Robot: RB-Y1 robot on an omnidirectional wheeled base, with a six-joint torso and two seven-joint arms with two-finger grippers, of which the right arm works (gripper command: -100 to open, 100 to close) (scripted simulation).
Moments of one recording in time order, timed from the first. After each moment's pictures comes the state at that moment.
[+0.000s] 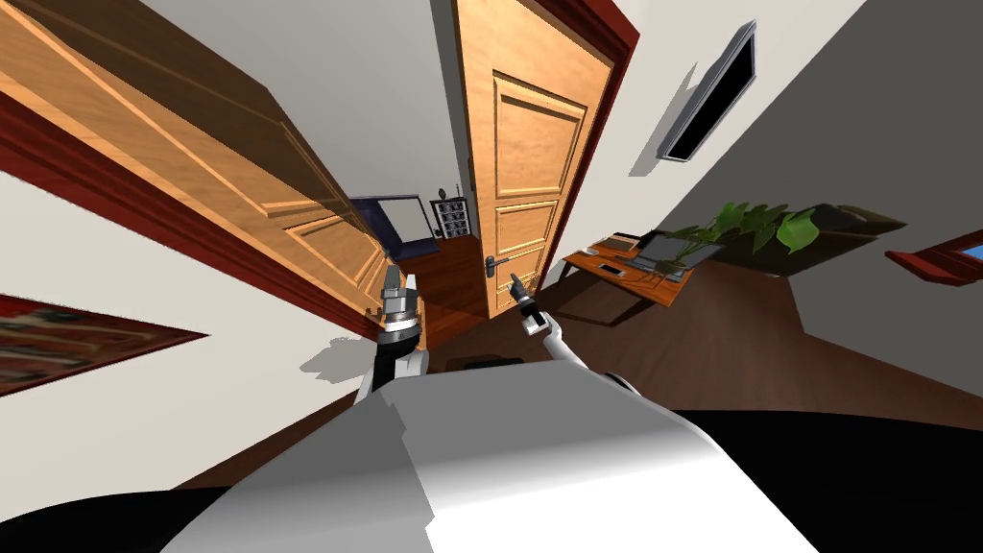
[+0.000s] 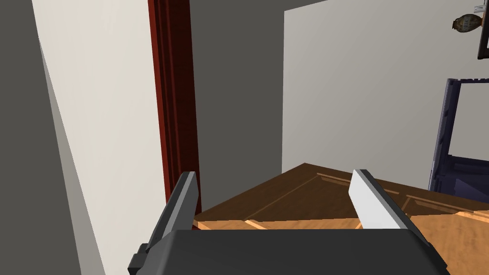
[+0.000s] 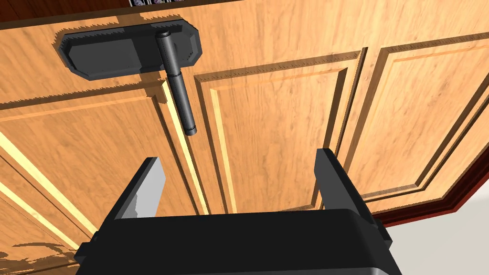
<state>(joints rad) -0.11 -0.19 0.22 -1.29 0.03 -0.39 -0.27</state>
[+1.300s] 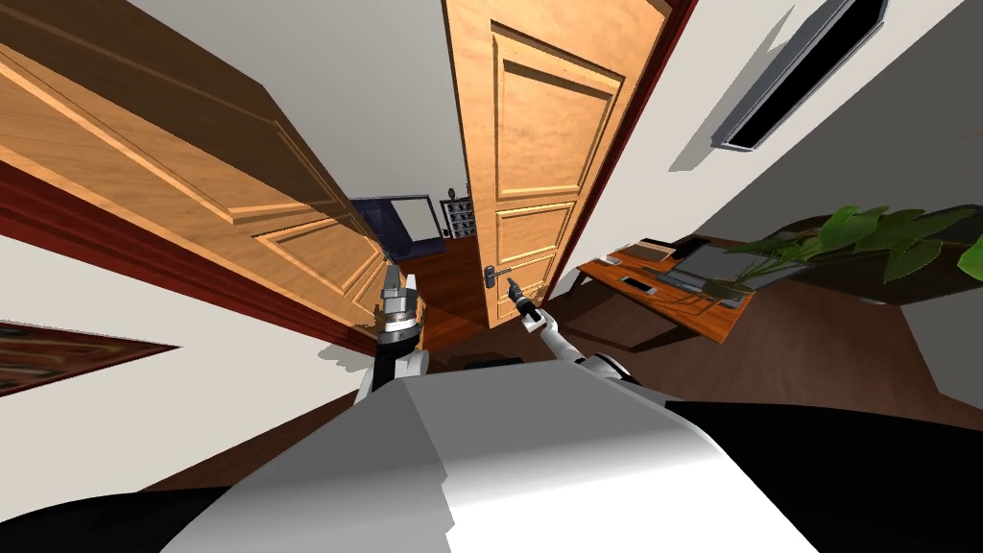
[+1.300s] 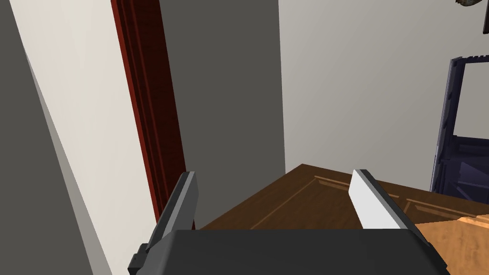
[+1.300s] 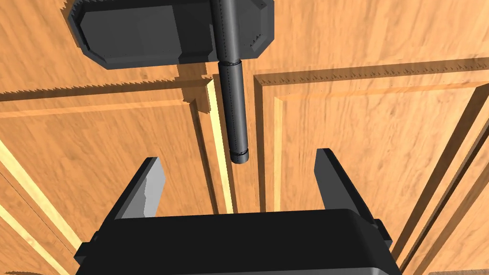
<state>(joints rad) -0.25 -0.21 0.26 -1.03 0.06 -0.39 -0.33</state>
